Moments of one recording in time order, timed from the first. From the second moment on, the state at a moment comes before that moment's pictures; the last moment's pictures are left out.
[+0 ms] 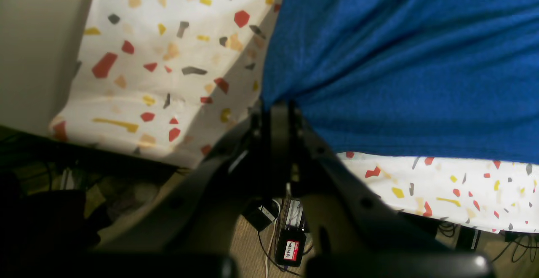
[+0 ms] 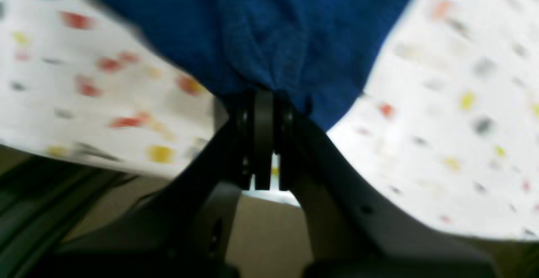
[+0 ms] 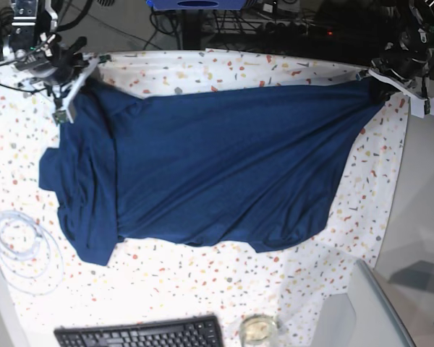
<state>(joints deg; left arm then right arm) 28.7 -6.8 -41.5 101.7 -31.2 -27.3 49.7 -26.4 4.4 12.7 97.9 1.3 22.2 -48.7</state>
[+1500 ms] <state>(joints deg) 28.7 -6.7 -41.2 101.6 -31.2 -27.4 49.7 -8.2 0.2 44.9 80.0 12.8 39.9 -66.7</state>
